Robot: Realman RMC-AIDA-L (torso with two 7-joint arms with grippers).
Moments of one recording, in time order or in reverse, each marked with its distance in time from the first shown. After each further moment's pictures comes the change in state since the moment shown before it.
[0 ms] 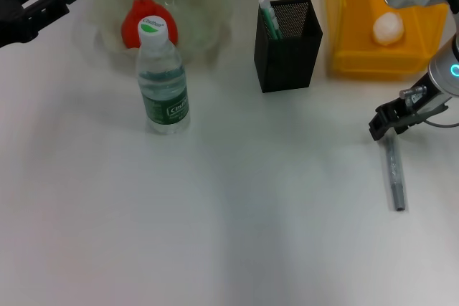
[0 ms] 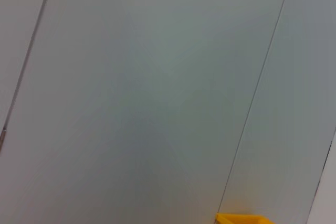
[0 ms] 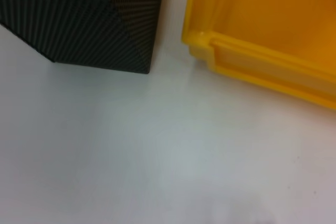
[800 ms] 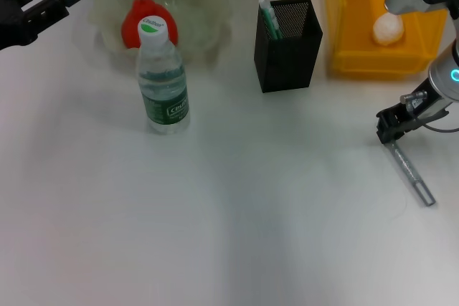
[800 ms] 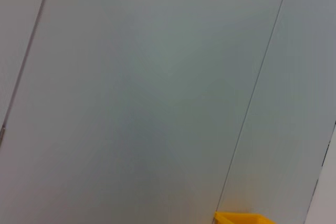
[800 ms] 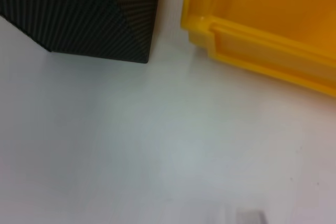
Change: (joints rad) left arm 0.006 0.000 0.000 0.000 0.000 0.007 0.001; right arm -0.002 -0.002 0.000 0.021 0.002 0.004 -0.006
